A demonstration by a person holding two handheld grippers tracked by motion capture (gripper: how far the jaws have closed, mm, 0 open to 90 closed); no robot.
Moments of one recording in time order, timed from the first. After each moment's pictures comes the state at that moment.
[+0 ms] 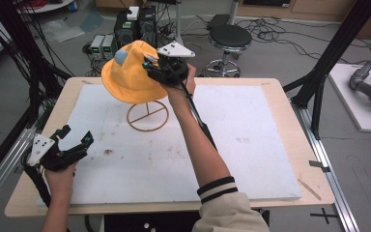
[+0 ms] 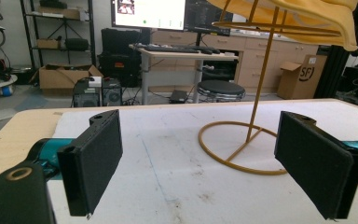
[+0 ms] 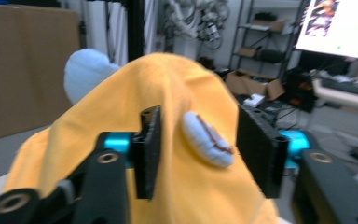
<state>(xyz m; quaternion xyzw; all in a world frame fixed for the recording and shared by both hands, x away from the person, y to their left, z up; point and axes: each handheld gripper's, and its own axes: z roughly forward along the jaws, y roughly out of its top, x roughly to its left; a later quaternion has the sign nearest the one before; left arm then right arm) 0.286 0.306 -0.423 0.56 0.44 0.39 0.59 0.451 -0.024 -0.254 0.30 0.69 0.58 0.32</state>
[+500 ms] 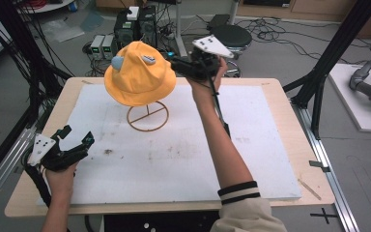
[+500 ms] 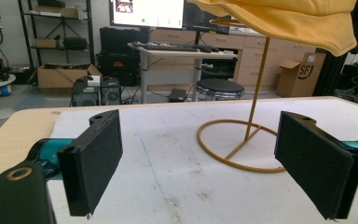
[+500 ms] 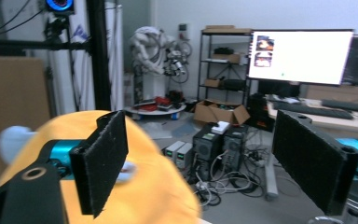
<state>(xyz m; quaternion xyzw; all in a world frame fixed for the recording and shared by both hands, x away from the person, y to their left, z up) 0.286 0.305 -0.424 0.56 0.44 0.39 0.59 0.439 -0.096 -0.231 0.34 0.61 0.62 0.36</state>
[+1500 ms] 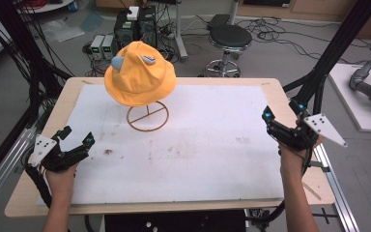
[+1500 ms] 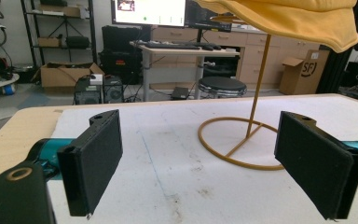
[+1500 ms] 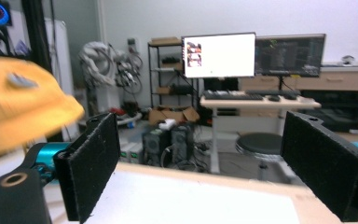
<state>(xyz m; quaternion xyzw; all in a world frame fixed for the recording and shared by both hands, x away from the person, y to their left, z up) 0.284 0.303 -0.424 0.56 0.44 0.39 0.58 0.305 -0.324 -0.329 0.40 0.54 0.61 0.42</state>
